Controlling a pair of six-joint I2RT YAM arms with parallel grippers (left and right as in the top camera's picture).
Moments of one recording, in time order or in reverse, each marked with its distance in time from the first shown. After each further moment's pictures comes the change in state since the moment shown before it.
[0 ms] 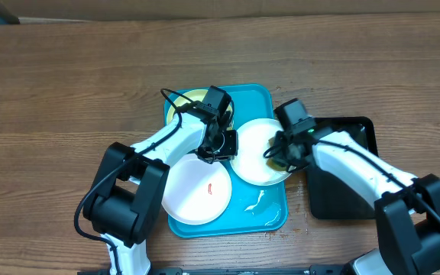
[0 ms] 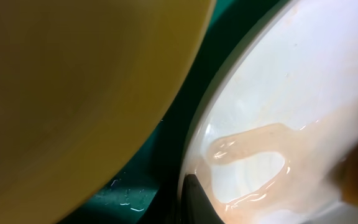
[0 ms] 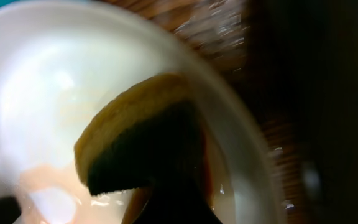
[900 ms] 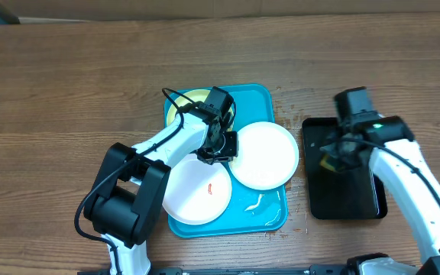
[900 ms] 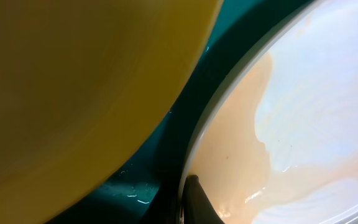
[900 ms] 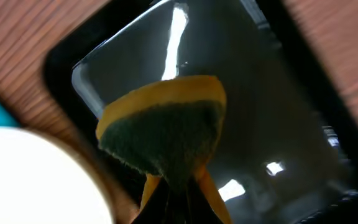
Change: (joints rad) left arm -0.009 0.000 0.008 -0.024 -0.034 0.001; right arm -0.270 -0.278 0.069 -0.370 0.139 0.002
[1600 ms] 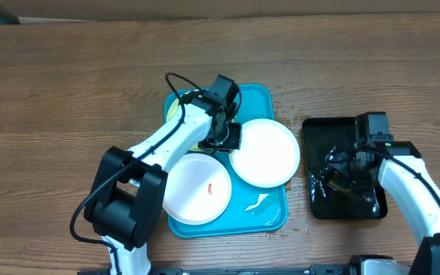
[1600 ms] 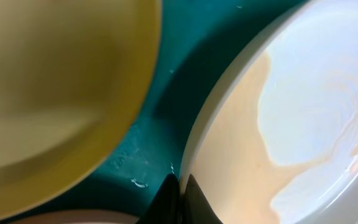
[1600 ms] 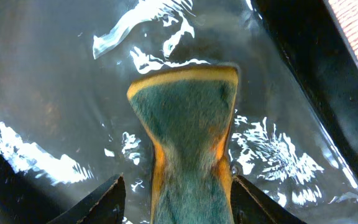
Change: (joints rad) left arm -0.036 -0.017 0.158 -0.154 -0.074 0.085; right arm -0.167 -0.008 -0.264 0.218 -0.126 -0.174
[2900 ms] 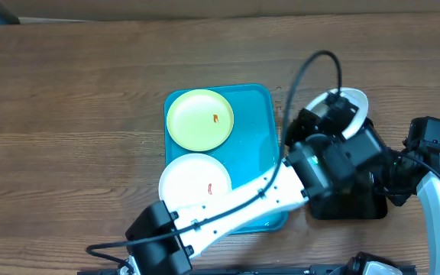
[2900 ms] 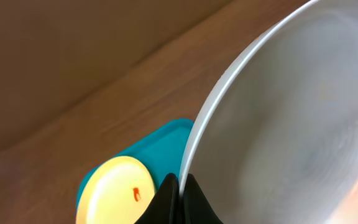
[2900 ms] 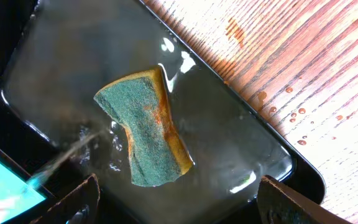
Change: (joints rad) left arm -0.634 0.002 0.425 0.036 -1.145 0.061; right arm -0.292 -0.160 0.077 -0.226 -0.138 -0.053
